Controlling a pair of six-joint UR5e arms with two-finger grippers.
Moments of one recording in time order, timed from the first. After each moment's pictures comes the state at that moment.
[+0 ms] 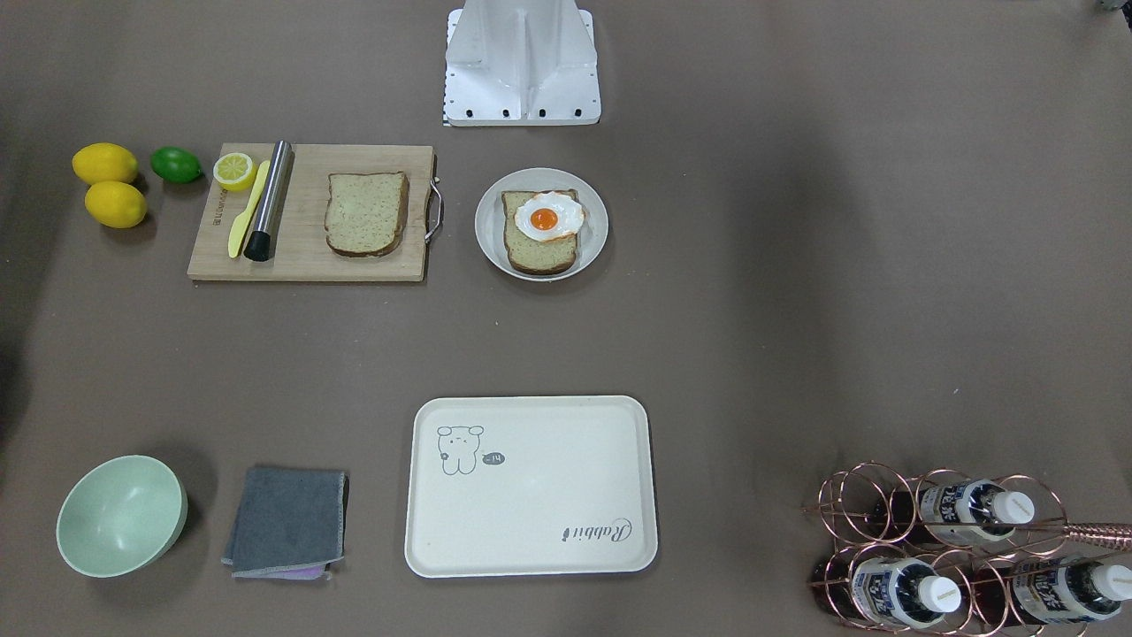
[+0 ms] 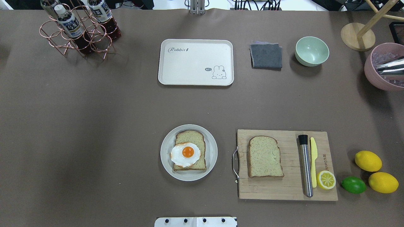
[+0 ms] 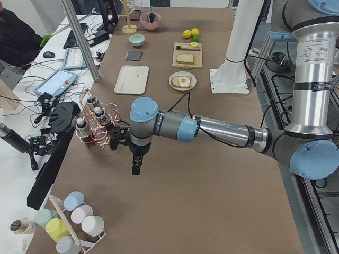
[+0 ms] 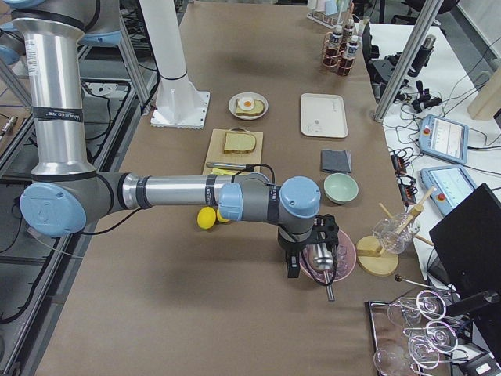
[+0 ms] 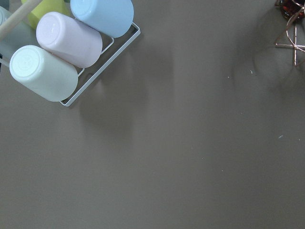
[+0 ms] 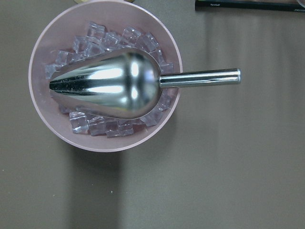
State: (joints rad) left arm -1.59 -1.55 -1.79 -1.63 -2.25 -0.15; right arm 1.65 -1.54 1.62 -1.64 2.34 -0.10
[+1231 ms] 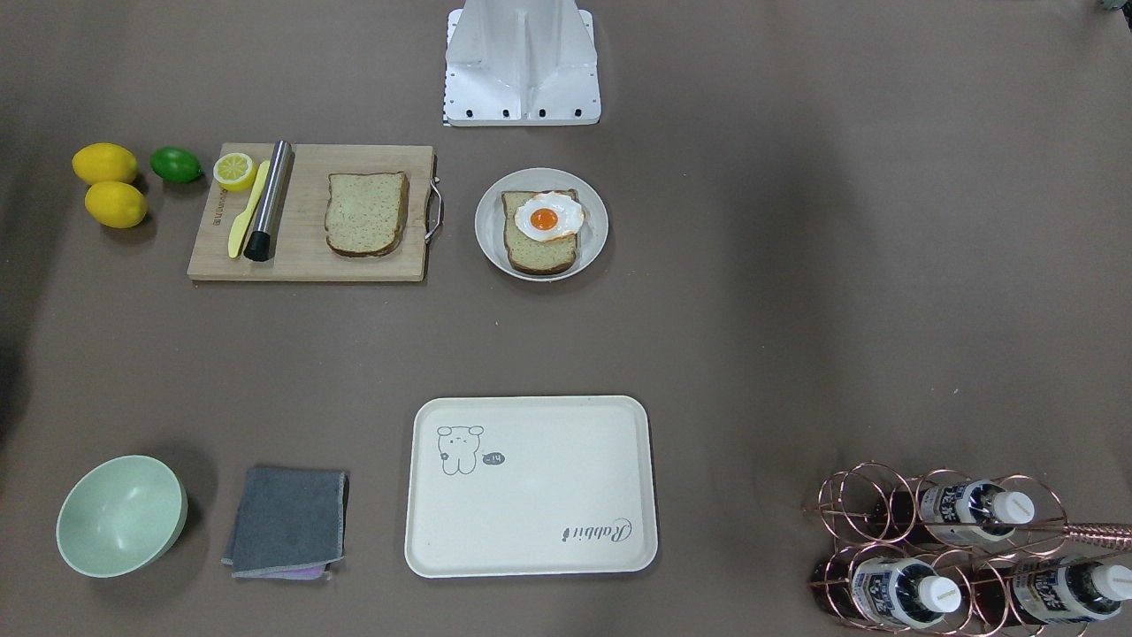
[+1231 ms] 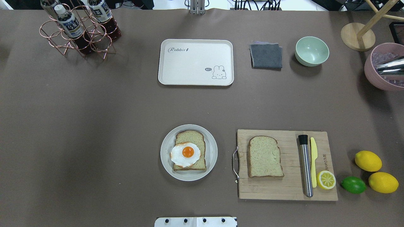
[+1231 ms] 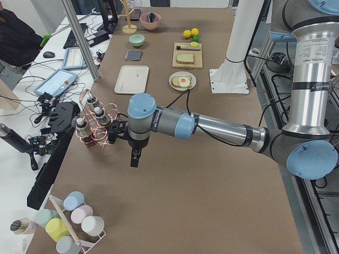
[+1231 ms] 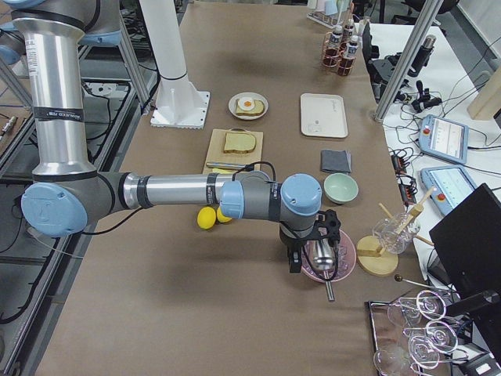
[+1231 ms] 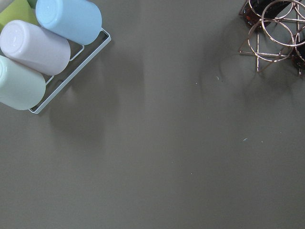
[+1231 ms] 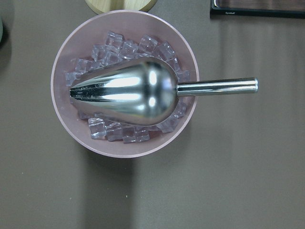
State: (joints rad) left arm -1.59 -1.57 -1.80 -1.63 -2.34 -0.16; right arm 1.64 -1.53 1.63 -1.64 2.38 -0.09
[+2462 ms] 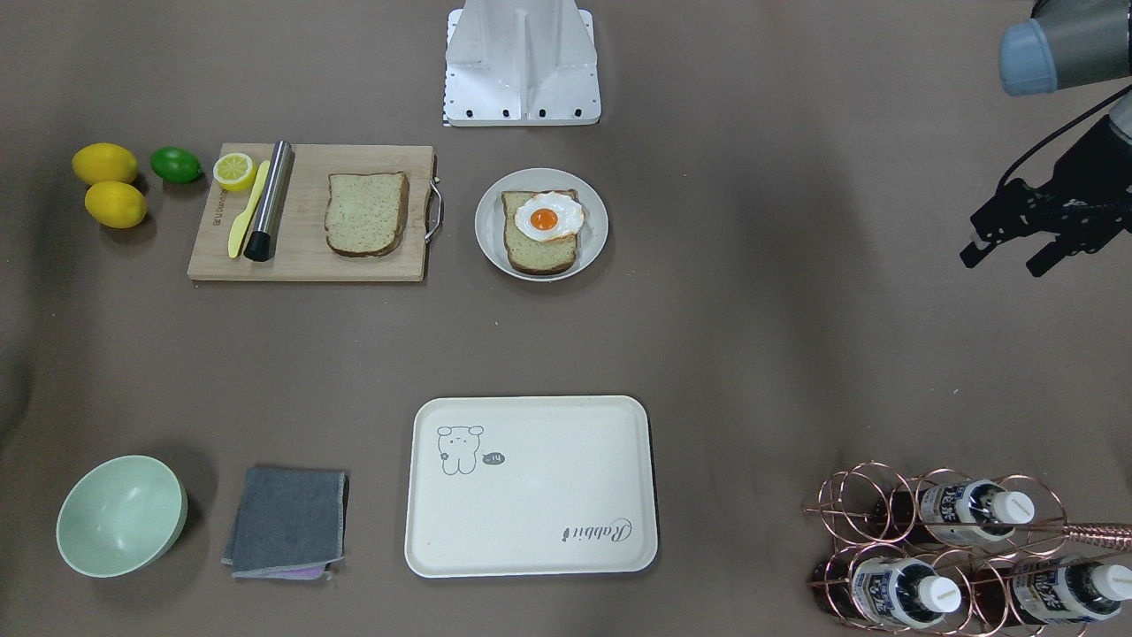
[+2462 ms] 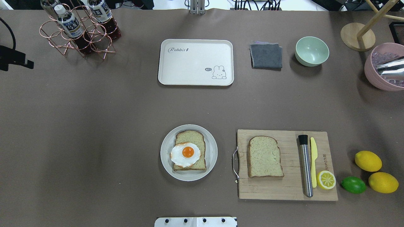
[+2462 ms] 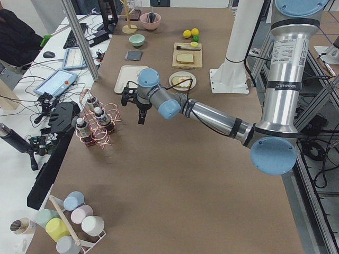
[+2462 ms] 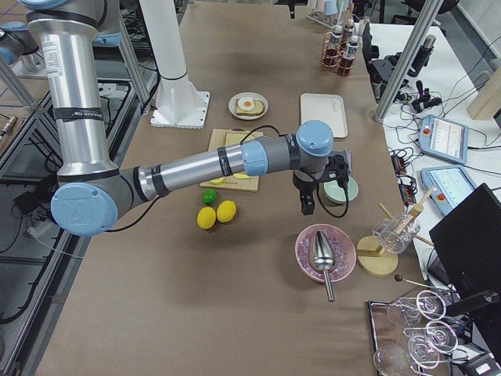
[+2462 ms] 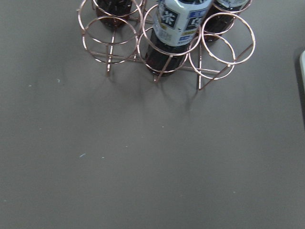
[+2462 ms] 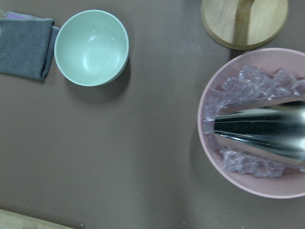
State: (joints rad) left arm -1.19 -1.67 -1.86 -1.99 -2.32 -0.81; right arm 1.45 -1.46 1.80 -1.64 2.46 0.16
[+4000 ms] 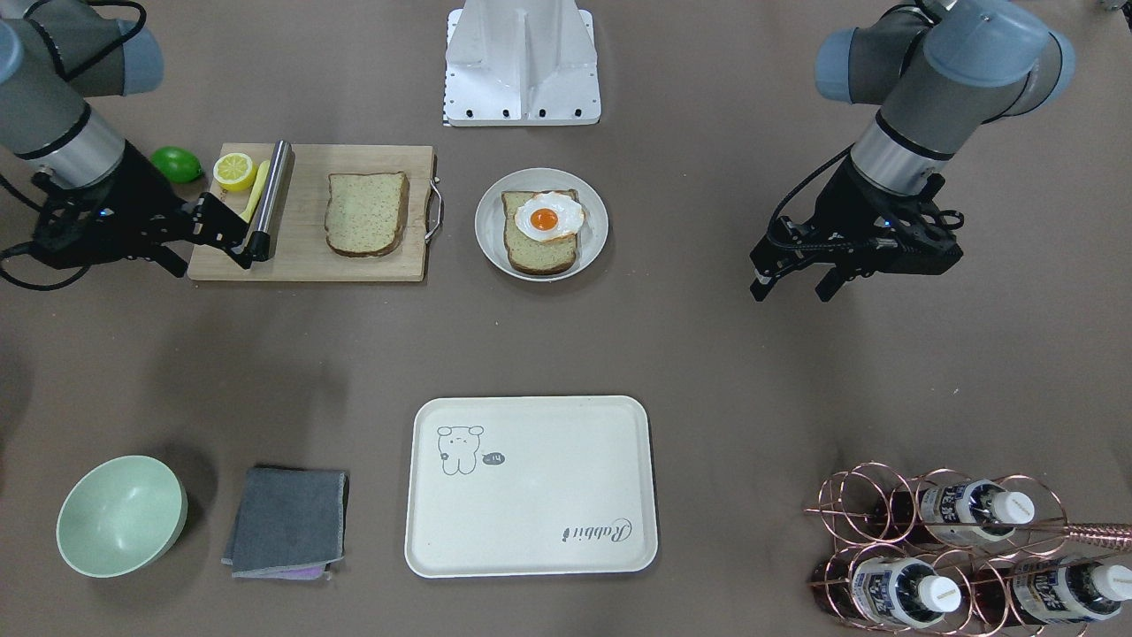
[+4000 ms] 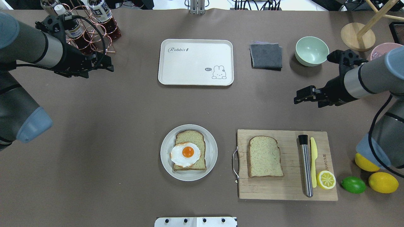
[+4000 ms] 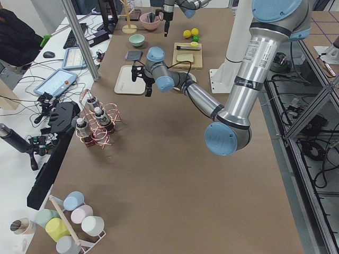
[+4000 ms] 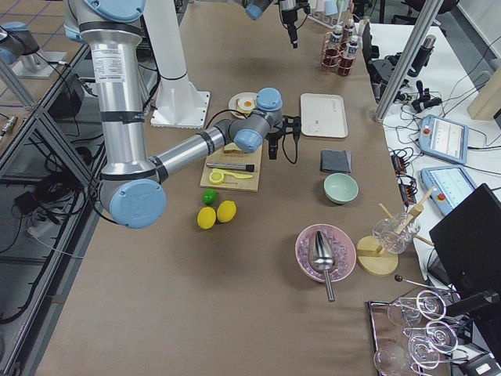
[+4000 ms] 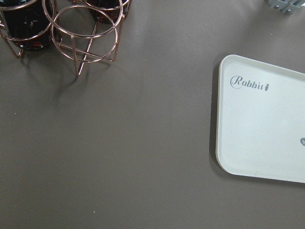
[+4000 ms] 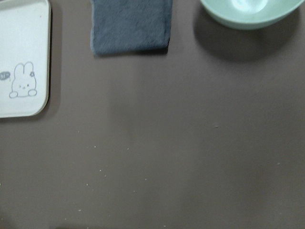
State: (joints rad) left arm -0.89 -1.90 -1.84 -1.97 -2.06 -1.21; right arm 0.82 -1.48 1.91 -1.09 2.12 1.14
